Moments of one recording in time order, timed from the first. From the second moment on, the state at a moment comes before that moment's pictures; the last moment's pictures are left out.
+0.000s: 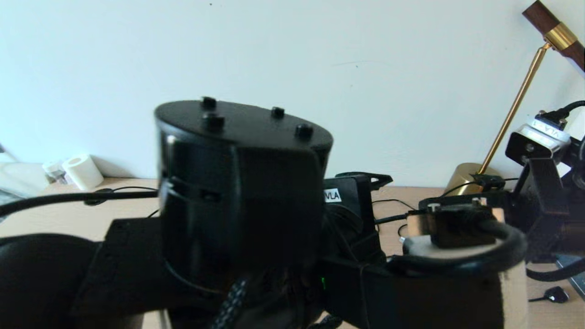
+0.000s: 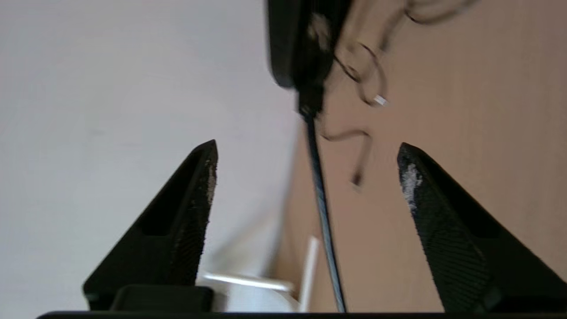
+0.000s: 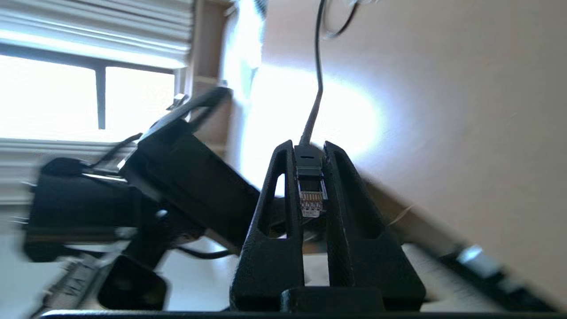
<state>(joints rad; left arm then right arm) -1.15 1.63 -1.12 -0.34 0.29 1.05 0.48 1.24 -0.87 -0.09 0.60 0.97</state>
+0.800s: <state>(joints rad) -1.15 1.63 -0.73 -1.06 0.19 1.25 0.38 1.34 -0.91 -0.09 0.99 1.25</state>
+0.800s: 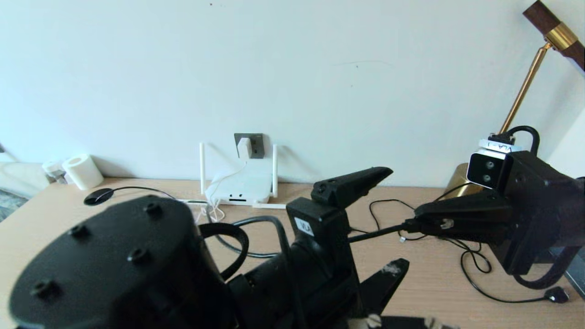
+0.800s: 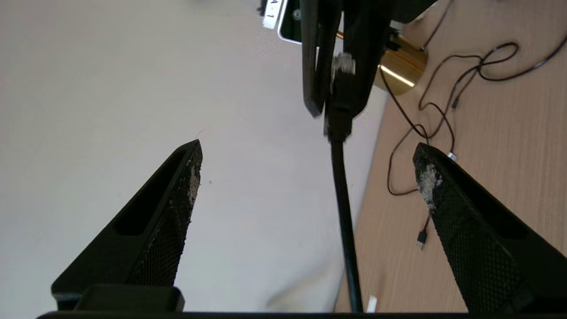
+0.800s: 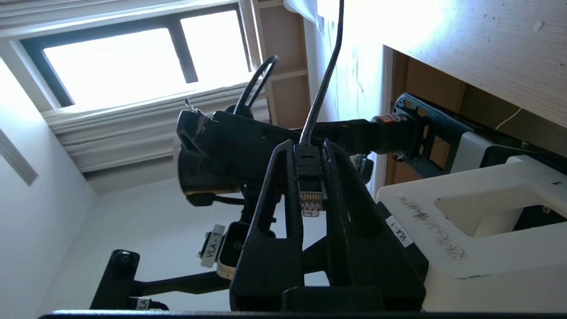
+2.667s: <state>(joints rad) -1.13 1.79 -0.61 -1.50 0.03 1.34 0.37 1.33 -0.91 -0.09 1.00 1.26</state>
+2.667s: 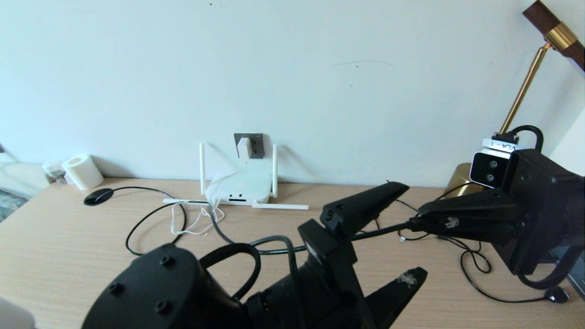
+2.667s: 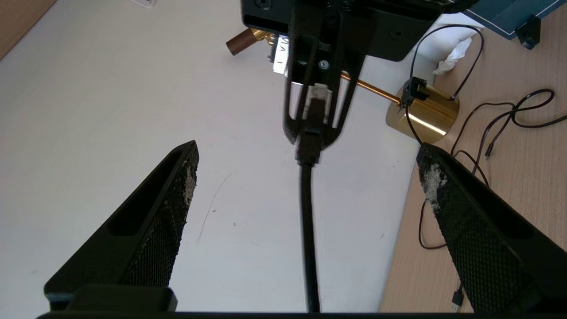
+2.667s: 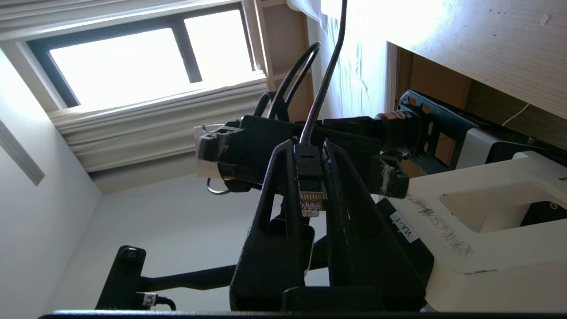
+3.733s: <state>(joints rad) -1.14 1.82 -0.62 -1.50 0.00 1.36 0.38 1.34 -0.90 -0.09 1.00 1.26</state>
